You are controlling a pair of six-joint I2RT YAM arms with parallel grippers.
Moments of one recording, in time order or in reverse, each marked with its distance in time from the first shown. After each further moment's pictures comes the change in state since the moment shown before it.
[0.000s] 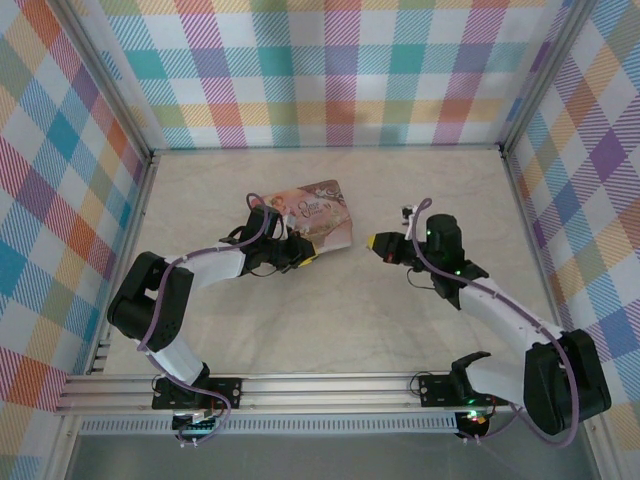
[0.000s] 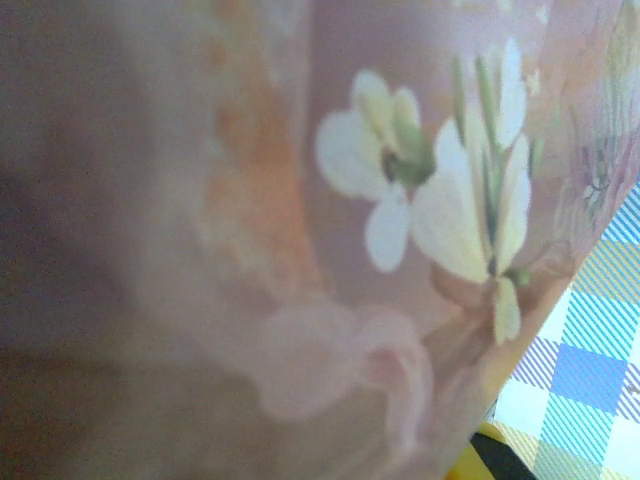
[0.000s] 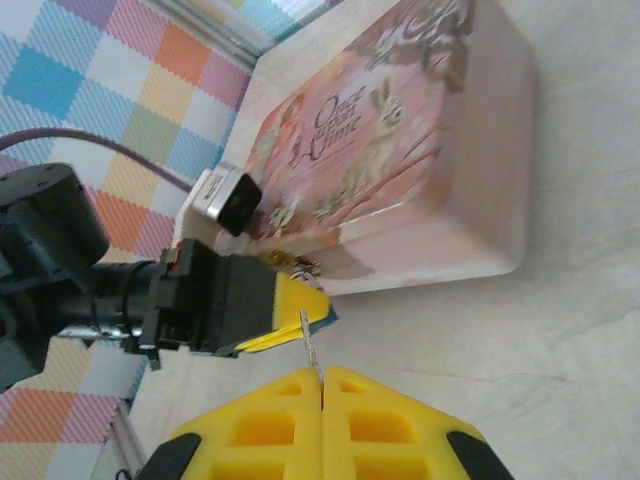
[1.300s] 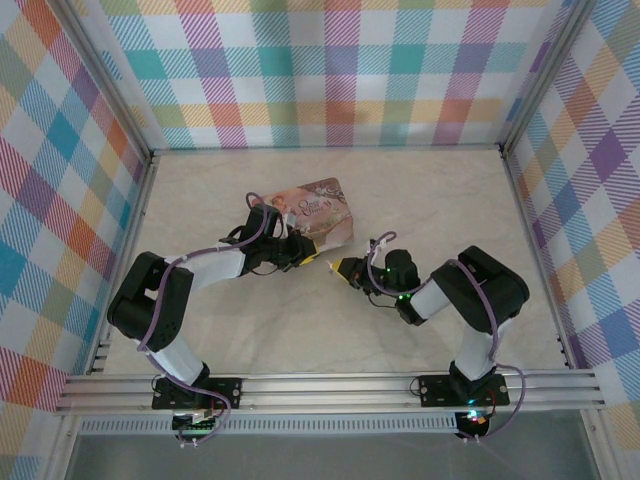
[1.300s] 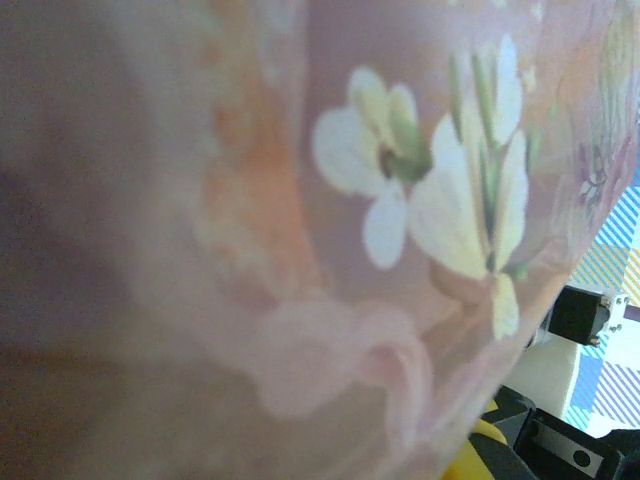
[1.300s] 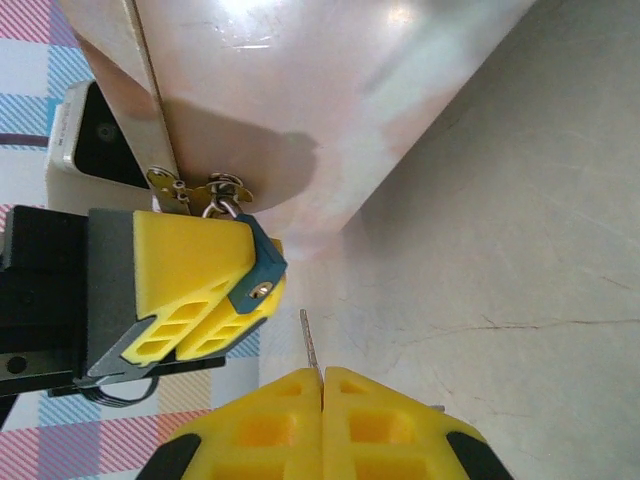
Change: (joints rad) left arm 0.001 0.000 0.000 0.034 0.019 -0.033; right arm 0.222 0.664 -0.175 1.006 0.085 0.584
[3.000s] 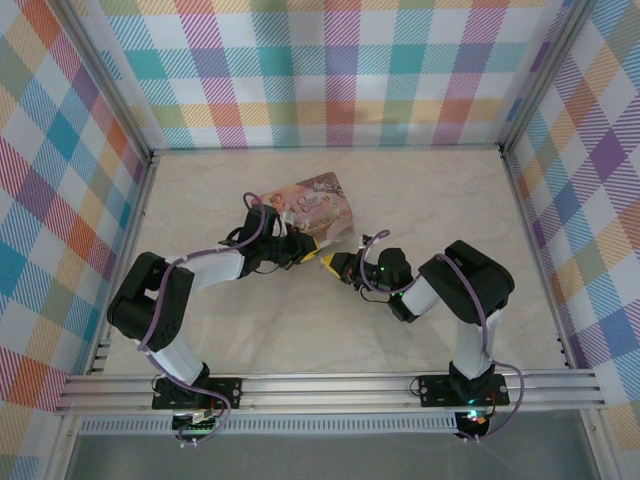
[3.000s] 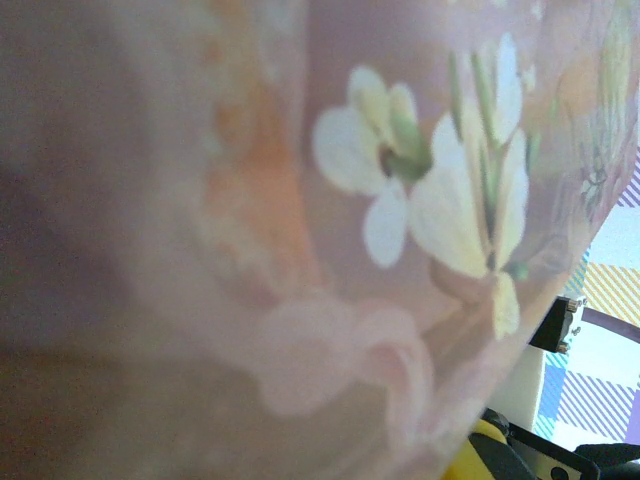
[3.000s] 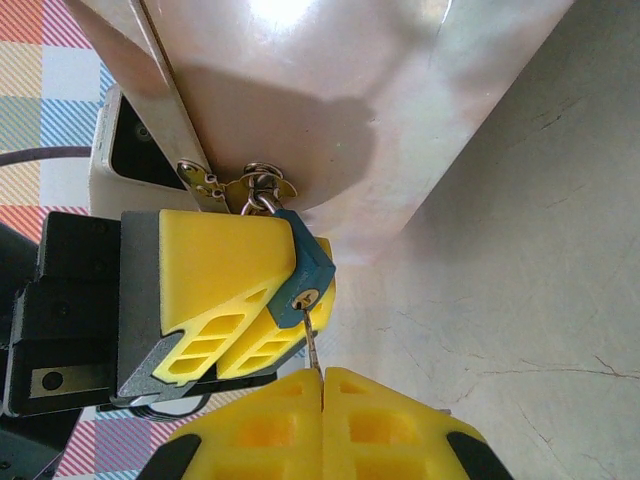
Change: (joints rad) left arm 0.005 0.000 -0.029 0.108 0.010 -0.064; right arm 0.027 0.077 0.061 0.108 0.000 0.090
